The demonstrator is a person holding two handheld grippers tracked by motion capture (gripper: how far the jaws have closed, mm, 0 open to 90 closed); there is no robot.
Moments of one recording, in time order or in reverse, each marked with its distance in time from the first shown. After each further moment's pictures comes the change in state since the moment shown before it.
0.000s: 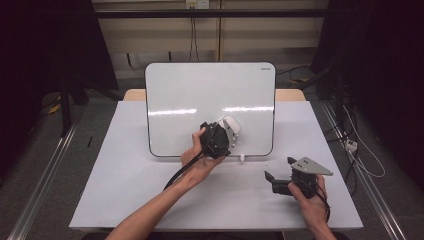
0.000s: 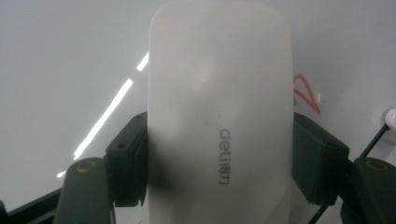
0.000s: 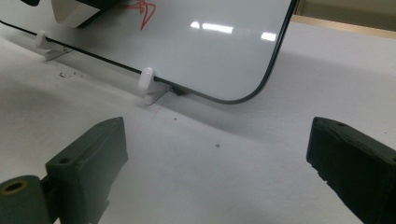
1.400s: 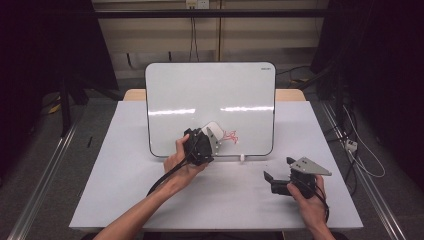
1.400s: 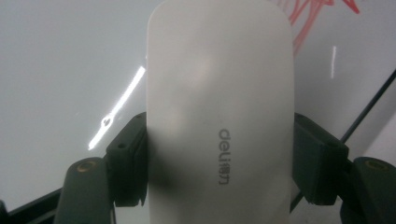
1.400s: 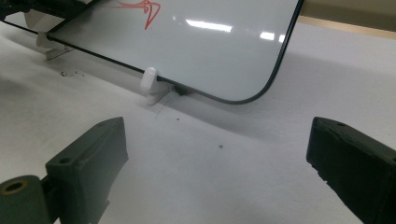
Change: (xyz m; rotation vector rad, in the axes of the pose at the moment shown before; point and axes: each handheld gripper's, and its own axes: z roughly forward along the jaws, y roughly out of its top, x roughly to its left) left arm 0.004 -0.041 -0.013 0.035 0.032 0.054; right arm 0.003 0.001 0.002 0.005 0.000 -0.007
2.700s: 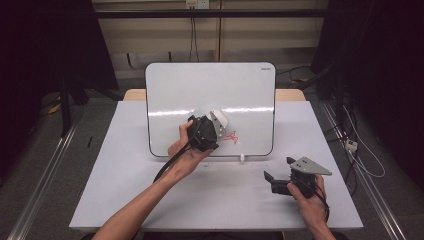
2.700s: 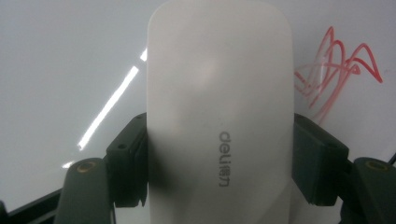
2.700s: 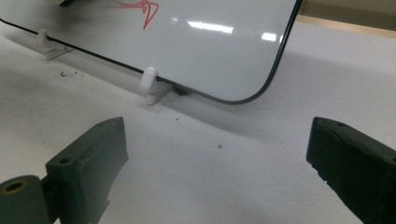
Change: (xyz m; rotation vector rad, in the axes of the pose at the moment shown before) left arm 0.031 0.035 0.007 -0.001 -0.032 -0.062; right arm -0.001 0.000 0.000 -0.001 0.003 0.005
